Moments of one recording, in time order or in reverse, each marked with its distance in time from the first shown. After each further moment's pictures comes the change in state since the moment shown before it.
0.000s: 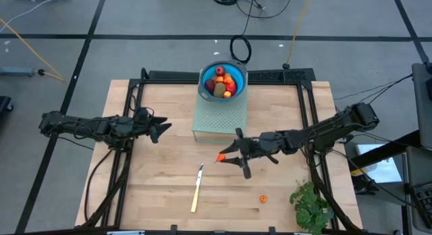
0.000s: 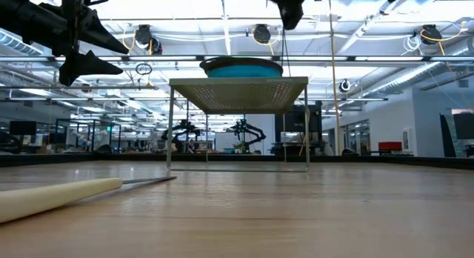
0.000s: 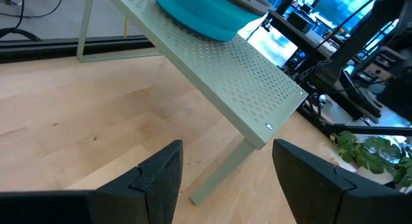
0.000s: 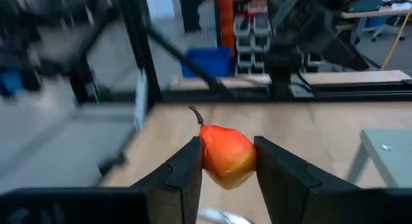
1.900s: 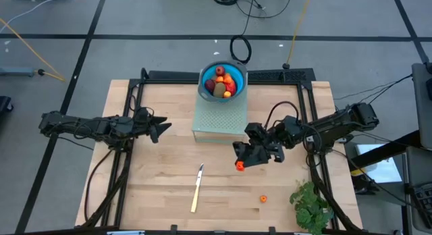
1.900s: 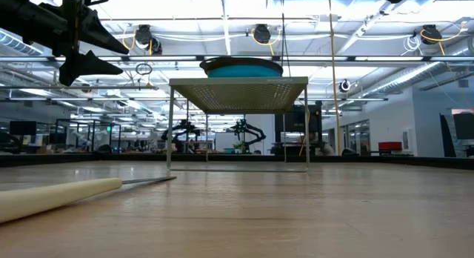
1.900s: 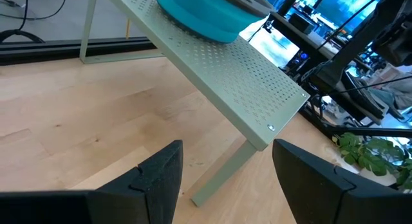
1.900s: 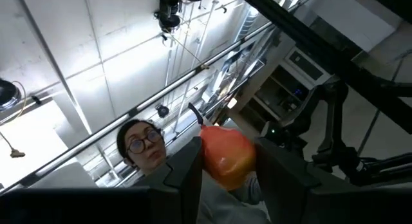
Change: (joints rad) left arm 0.000 0.000 0.000 0.000 -0.009 0.001; right arm -0.080 0.000 -0.001 0.722 -0.612 1.034
